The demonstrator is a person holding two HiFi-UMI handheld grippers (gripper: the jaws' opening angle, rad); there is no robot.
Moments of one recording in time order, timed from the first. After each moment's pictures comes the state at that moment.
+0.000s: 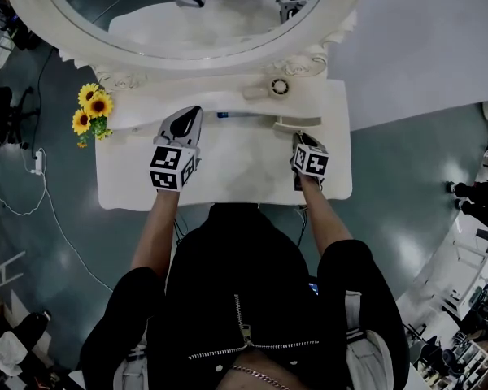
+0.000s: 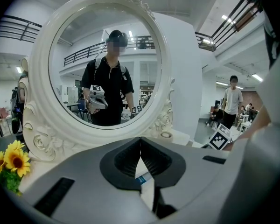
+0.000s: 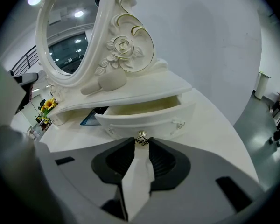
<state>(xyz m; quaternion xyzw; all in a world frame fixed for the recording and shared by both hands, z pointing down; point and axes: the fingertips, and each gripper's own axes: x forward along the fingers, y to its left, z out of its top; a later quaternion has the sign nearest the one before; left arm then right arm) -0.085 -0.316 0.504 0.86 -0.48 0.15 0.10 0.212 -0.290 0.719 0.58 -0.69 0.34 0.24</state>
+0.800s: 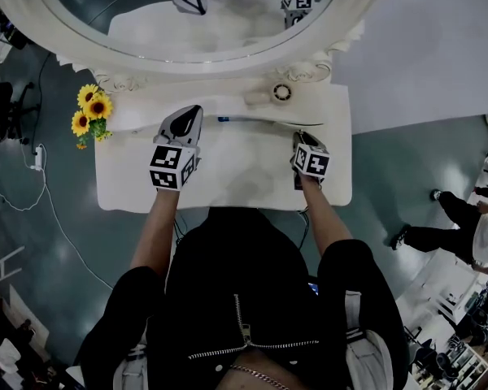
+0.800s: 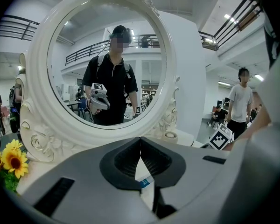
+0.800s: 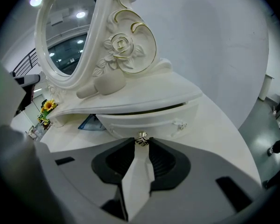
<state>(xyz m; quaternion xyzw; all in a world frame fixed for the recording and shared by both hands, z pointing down) -0.089 -0.336 0.510 0.85 -0.49 0.16 0.11 0.207 -0.315 0.720 0.58 -0.71 0.34 0.24</state>
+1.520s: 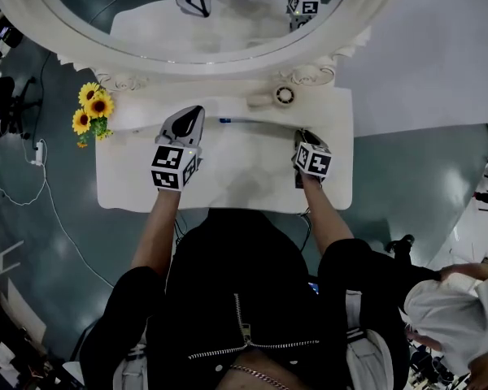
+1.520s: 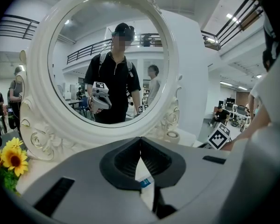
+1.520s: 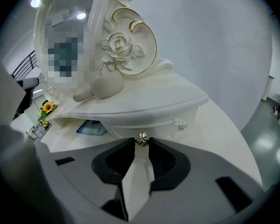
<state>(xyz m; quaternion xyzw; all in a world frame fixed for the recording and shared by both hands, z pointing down) -0.089 -0.341 0.515 0.84 -0.50 0.16 0.11 0.207 -0.331 0.719 0.57 -0.71 0.33 0.24</state>
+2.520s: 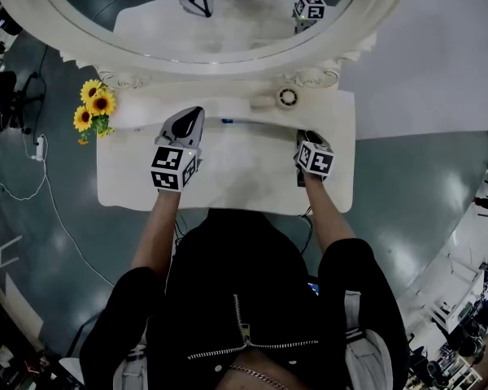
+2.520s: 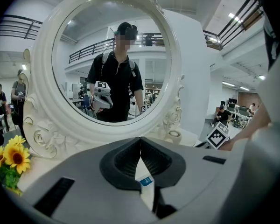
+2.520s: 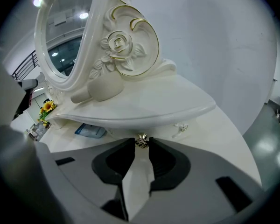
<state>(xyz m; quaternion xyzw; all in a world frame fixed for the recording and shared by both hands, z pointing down) -0.096 -0.340 0.517 0.84 -0.51 0.16 0.12 0.208 -0.344 0.720 0.57 -0.72 0.33 0.24</state>
